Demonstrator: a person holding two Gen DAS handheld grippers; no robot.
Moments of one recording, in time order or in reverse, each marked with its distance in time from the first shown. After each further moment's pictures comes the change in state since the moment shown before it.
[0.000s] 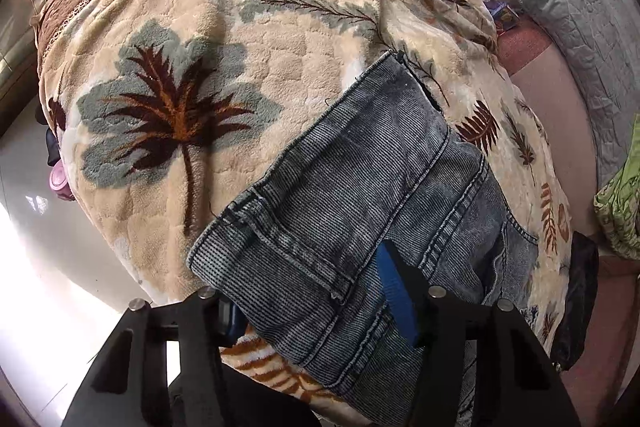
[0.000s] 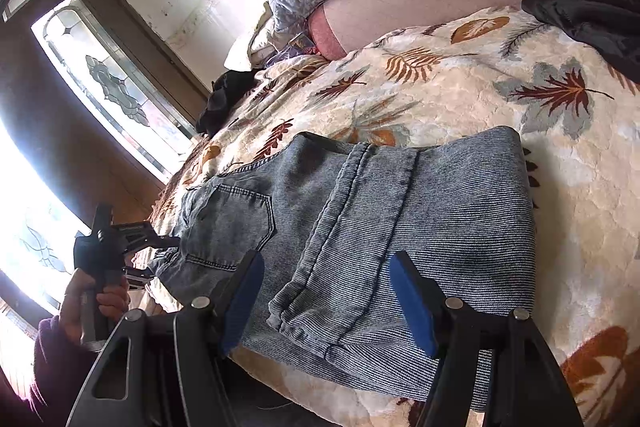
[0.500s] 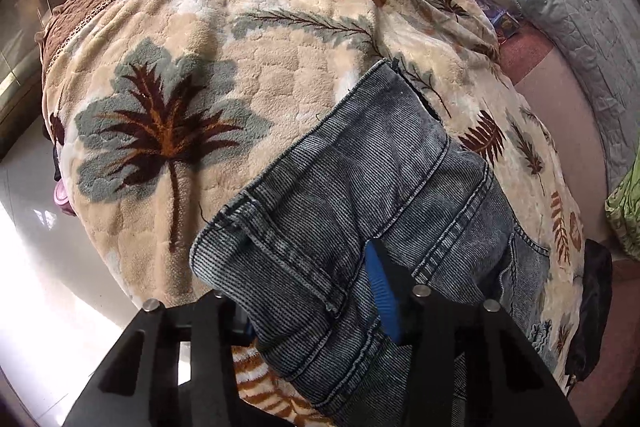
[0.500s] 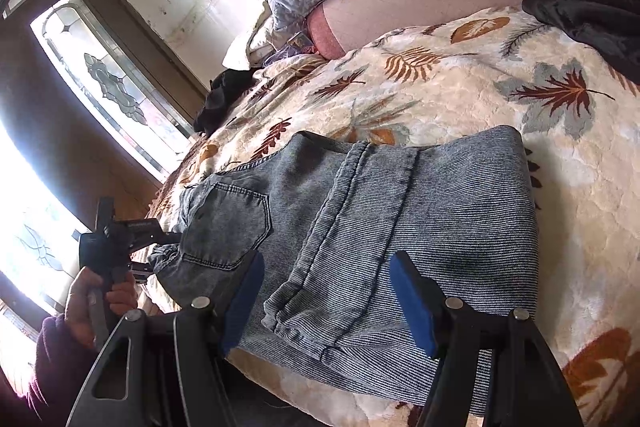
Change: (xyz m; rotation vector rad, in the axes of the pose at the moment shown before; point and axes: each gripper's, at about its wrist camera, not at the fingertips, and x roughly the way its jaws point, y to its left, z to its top) left arm 0.004 -0.009 -0.003 0.016 -0.091 0.032; right arm 0.003 0.000 -0.001 -0.005 -0.003 -0.011
